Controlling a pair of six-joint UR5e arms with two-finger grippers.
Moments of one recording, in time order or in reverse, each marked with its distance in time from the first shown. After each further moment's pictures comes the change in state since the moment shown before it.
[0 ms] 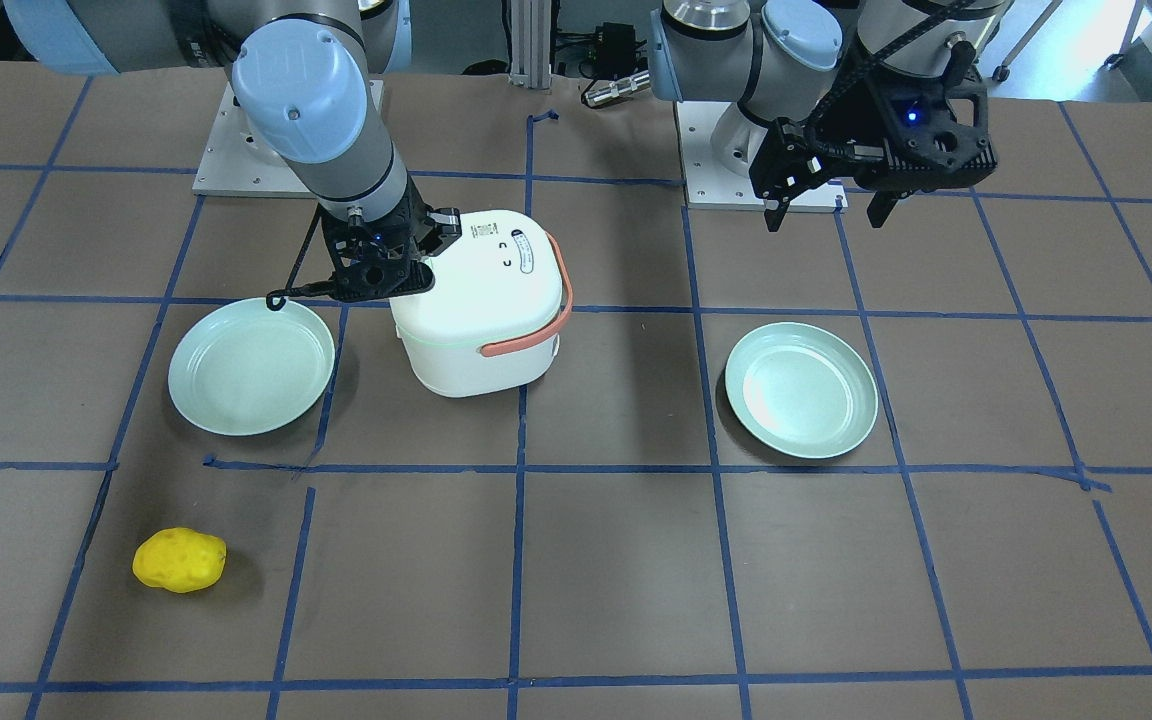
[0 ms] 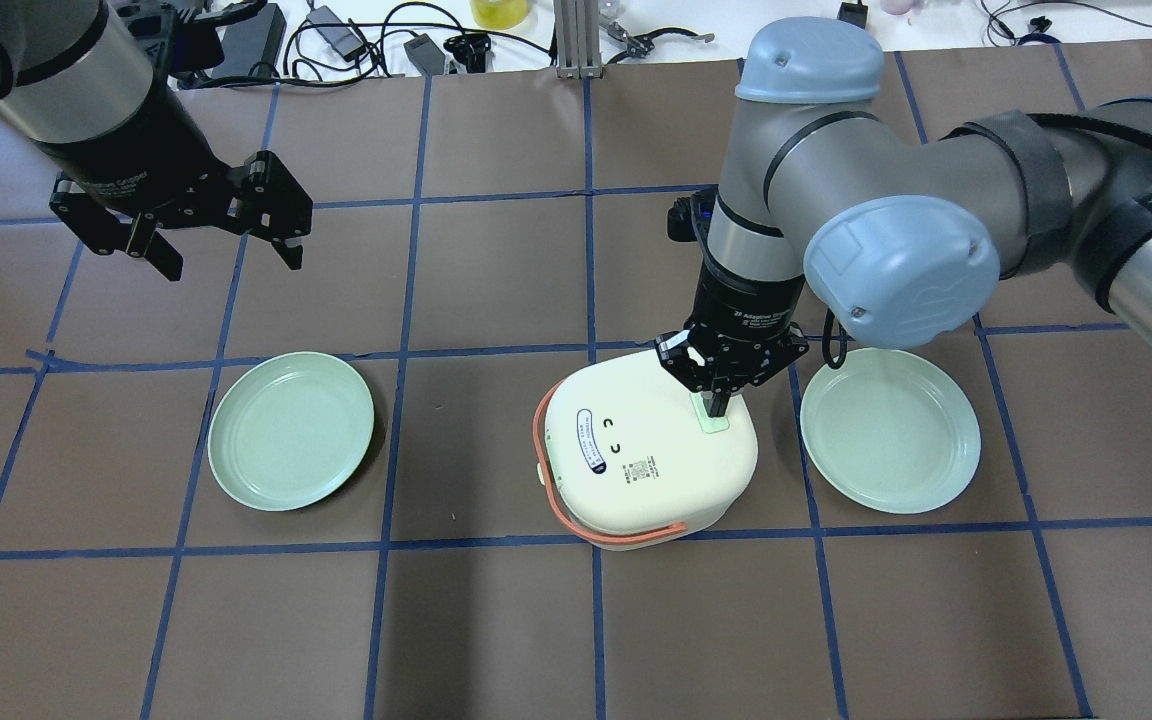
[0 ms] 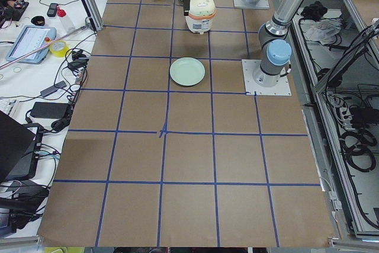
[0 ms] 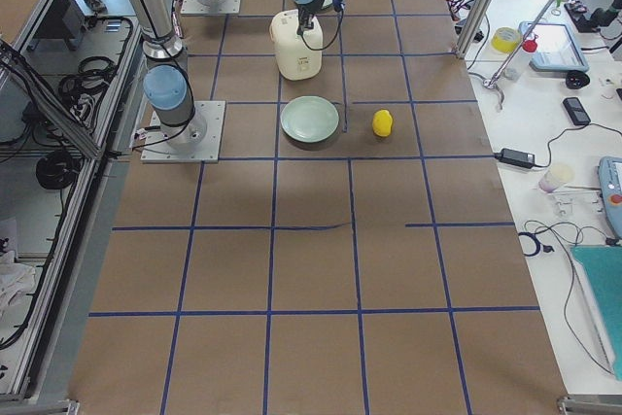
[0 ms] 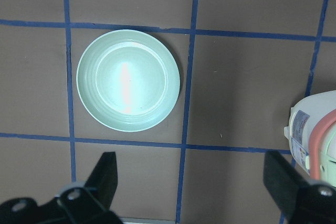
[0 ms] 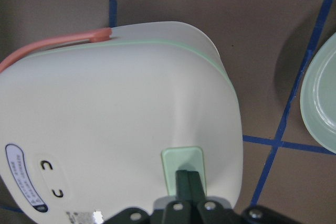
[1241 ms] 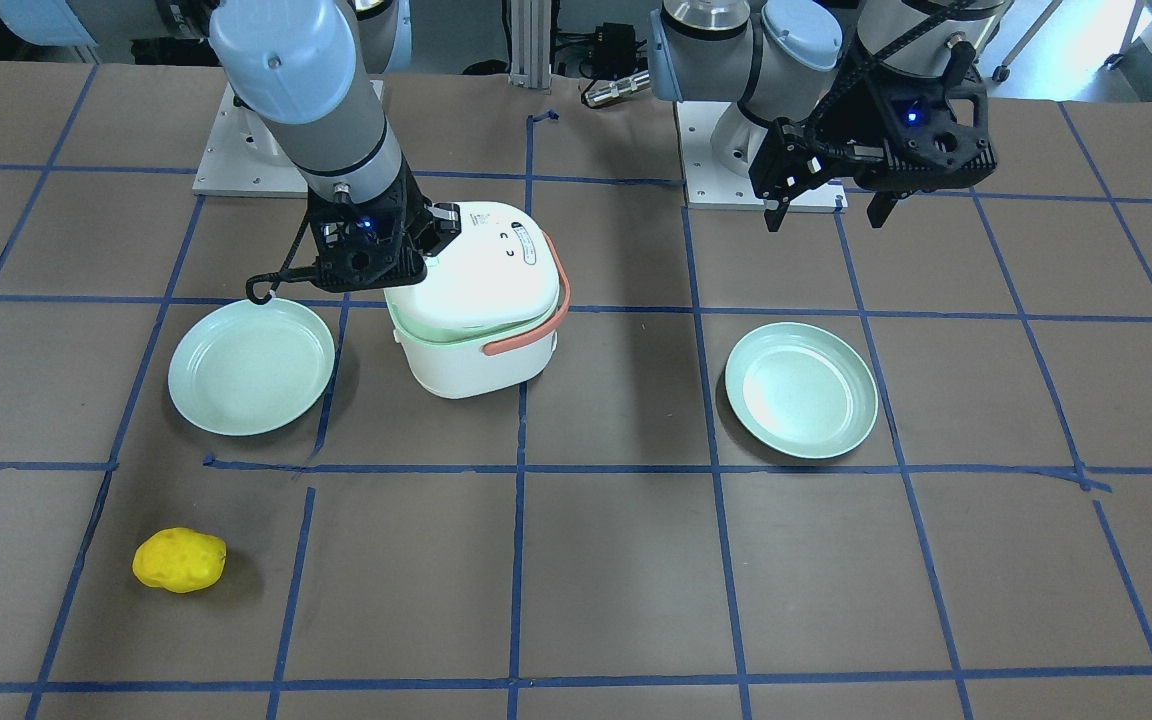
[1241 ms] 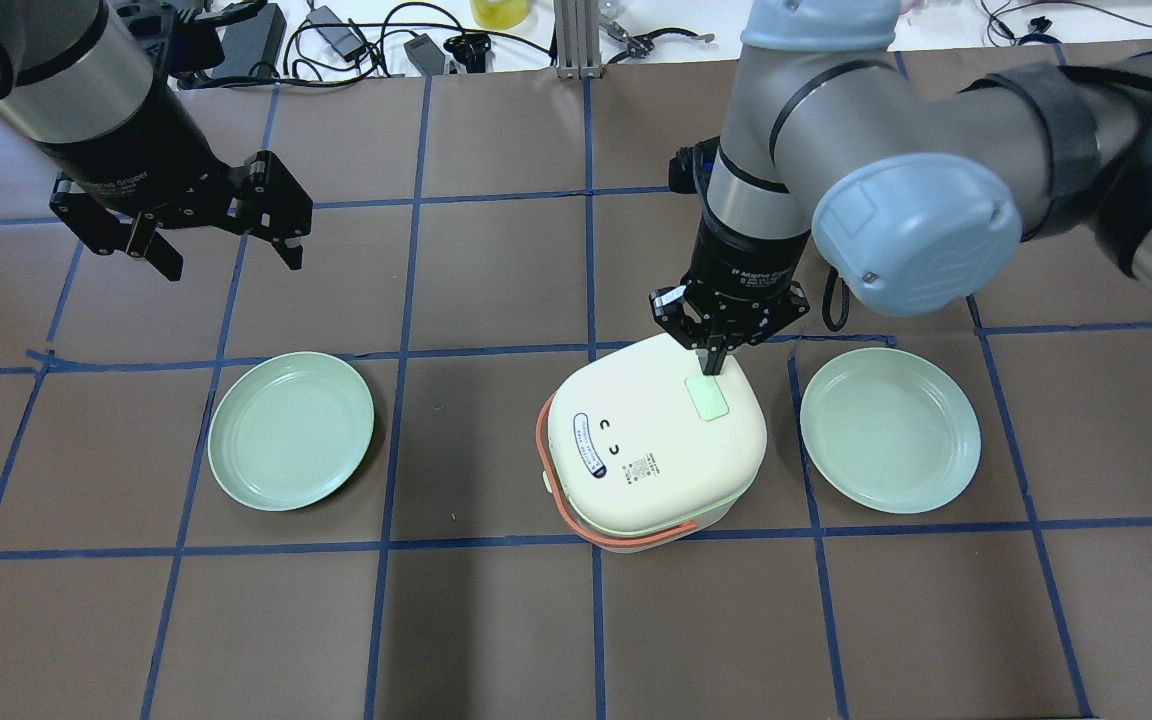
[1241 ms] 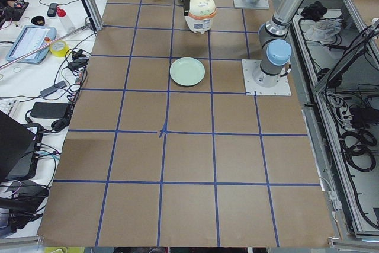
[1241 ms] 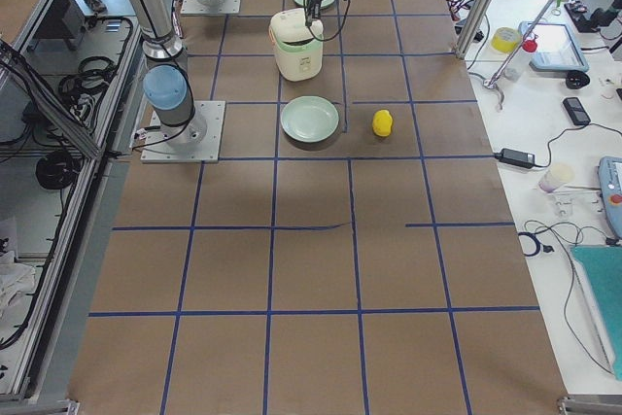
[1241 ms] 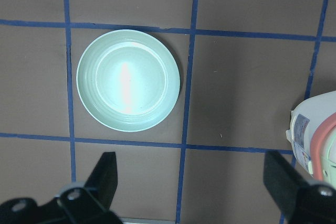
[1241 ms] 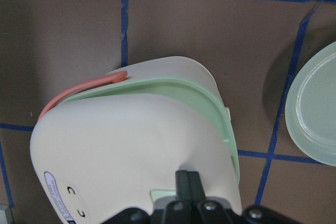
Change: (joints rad) left arm 0.000 0.000 0.000 0.000 0.000 0.000; right arm -0.001 -0.005 -0.120 0.029 -0.005 0.058
